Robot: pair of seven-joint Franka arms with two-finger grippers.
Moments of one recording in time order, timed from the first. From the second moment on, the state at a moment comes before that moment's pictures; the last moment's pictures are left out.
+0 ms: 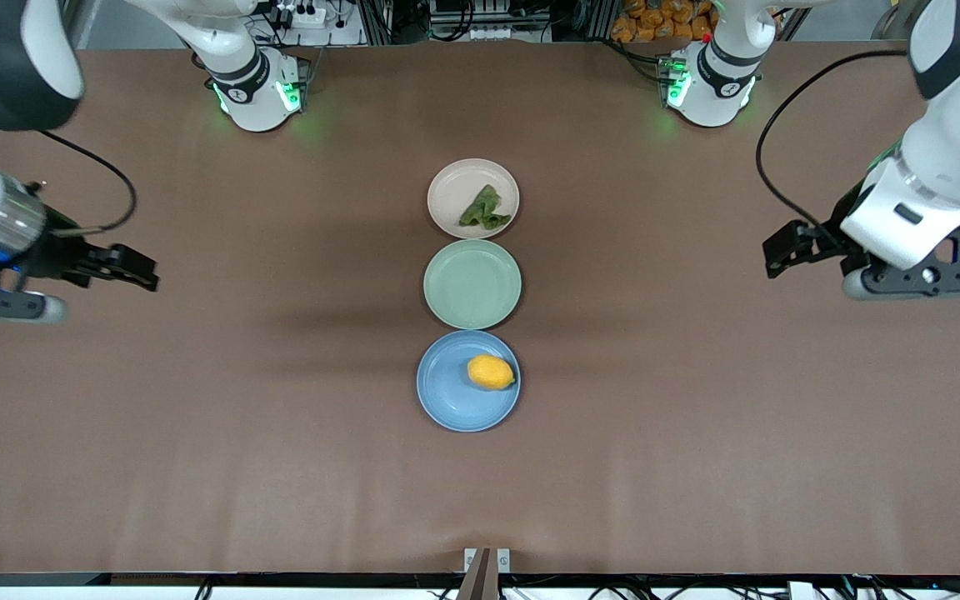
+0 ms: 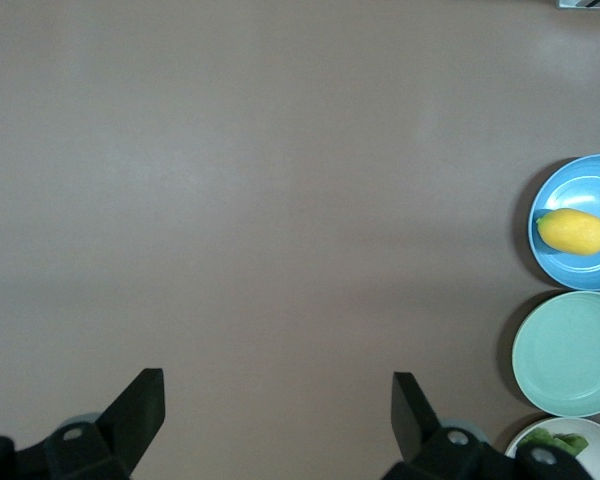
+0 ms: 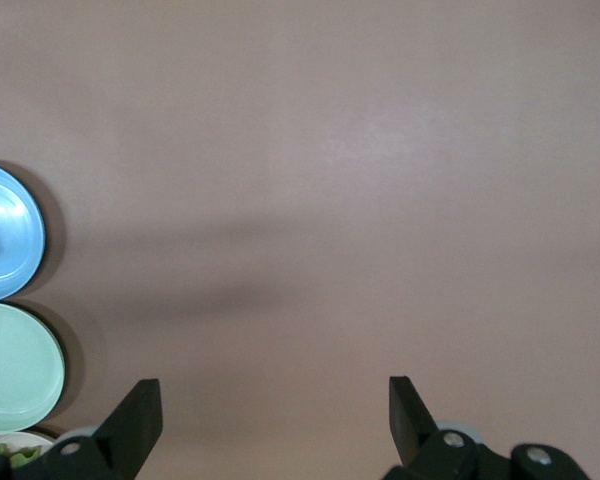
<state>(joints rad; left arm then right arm) -0.04 0.16 -0.20 -1.41 0.03 1.62 -0.25 -0.14 0.15 0.24 -1.49 -0.02 1.63 0.18</state>
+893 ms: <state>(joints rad) -0.05 0.02 -0.12 -1.54 0.03 1.61 -0.11 -0.15 0.08 0.24 -1.48 -0.02 1.57 0.18</state>
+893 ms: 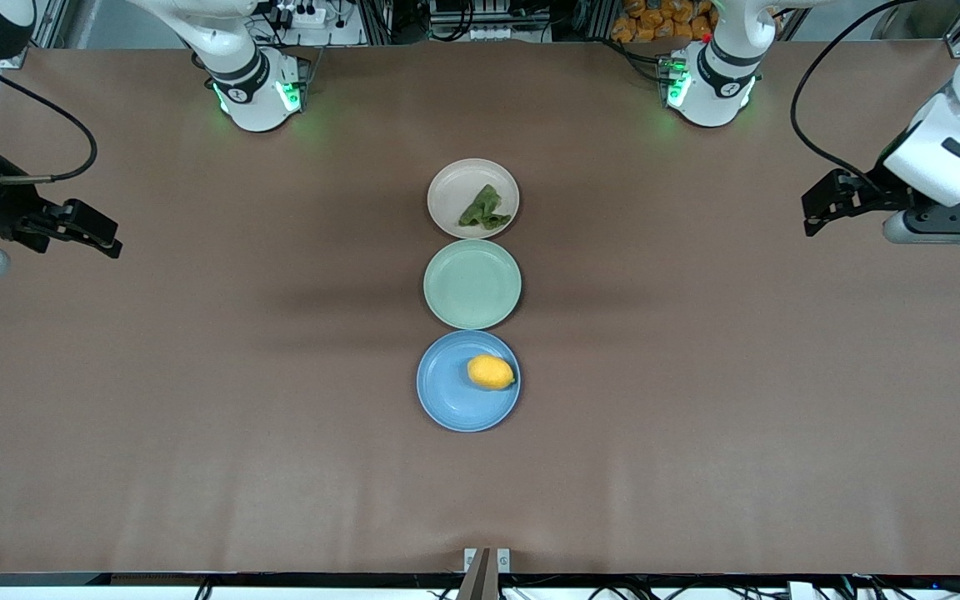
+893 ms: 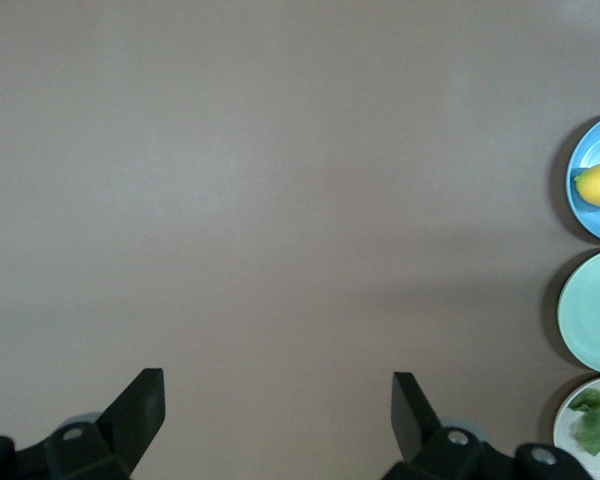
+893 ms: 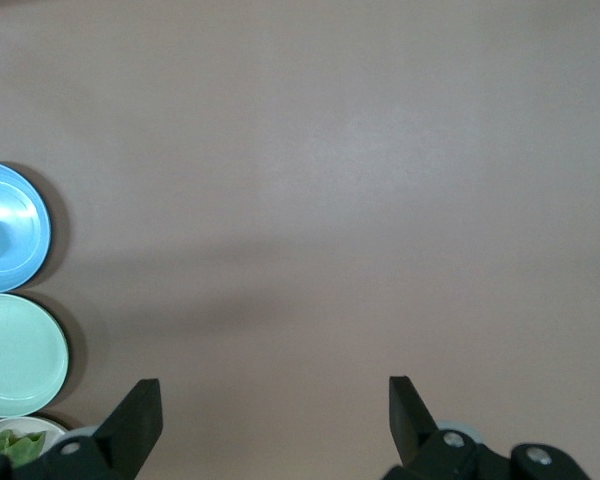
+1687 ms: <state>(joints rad) -0.08 0.00 -0.07 -1.55 0.03 1.60 -0.10 -0.15 0.08 0.23 -1.52 -0.02 1.56 0.13</state>
